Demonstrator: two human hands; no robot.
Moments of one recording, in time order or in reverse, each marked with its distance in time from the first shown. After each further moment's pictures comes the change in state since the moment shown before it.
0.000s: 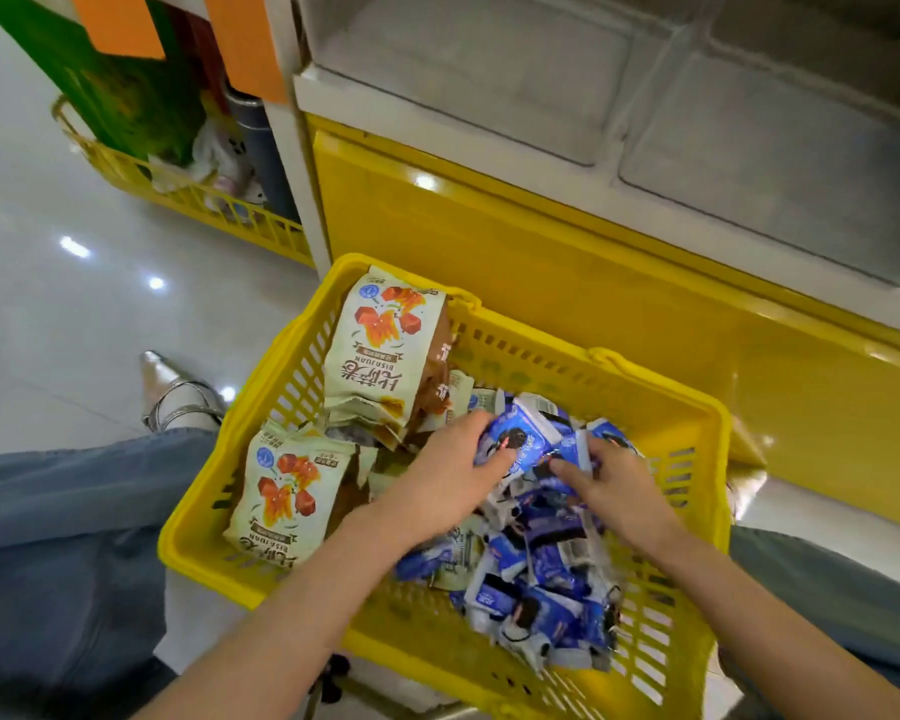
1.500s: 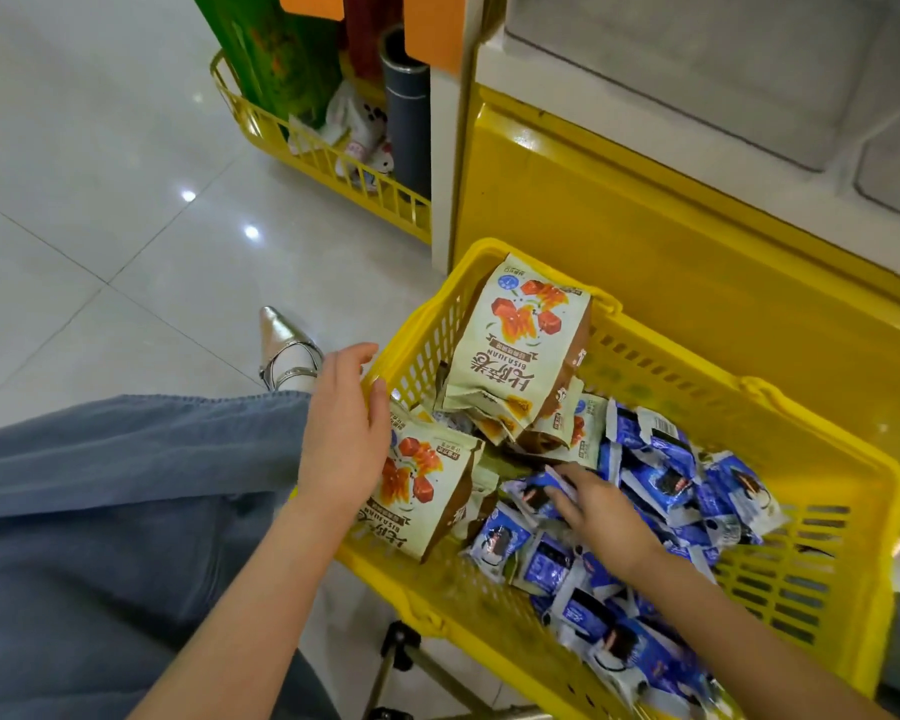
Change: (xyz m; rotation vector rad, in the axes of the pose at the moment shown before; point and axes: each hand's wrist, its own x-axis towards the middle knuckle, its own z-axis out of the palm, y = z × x) left_hand -0.055 -0.103 -0.096 0.086 0.792 -0.255; right_hand 0.026 -0.032 0.099 -0.194 -0.294 -0.209
